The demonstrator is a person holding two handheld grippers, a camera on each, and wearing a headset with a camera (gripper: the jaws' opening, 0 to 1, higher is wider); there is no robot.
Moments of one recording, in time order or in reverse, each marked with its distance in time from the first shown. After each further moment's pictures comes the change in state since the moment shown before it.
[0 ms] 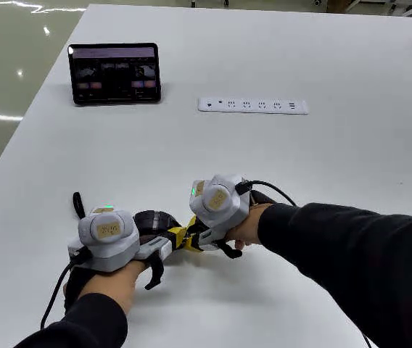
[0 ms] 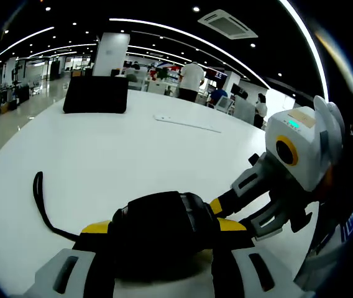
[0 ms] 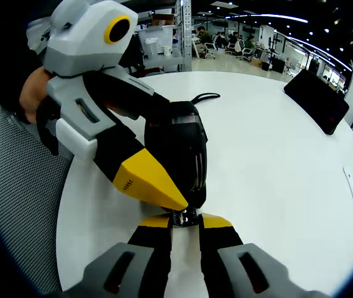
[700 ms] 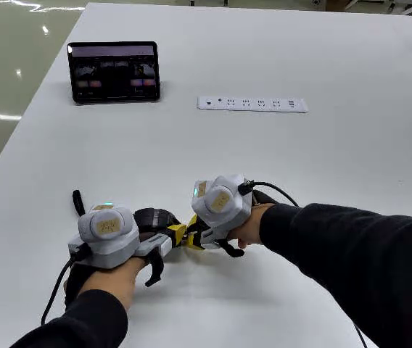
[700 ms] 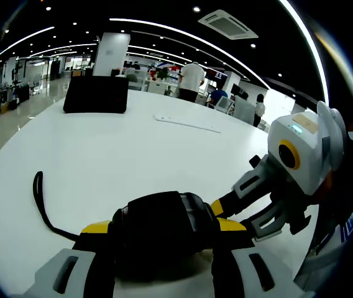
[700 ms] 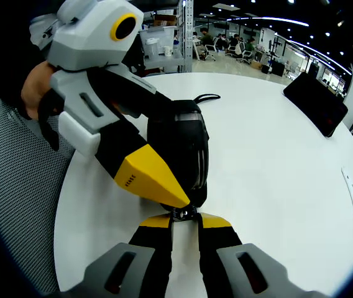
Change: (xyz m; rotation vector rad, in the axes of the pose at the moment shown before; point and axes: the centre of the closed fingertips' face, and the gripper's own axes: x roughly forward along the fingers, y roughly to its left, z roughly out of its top) left arm 0.000 0.000 0.000 -0.004 -0.001 -0.001; right arm 0.001 0.000 0.000 0.000 -0.016 -0.011
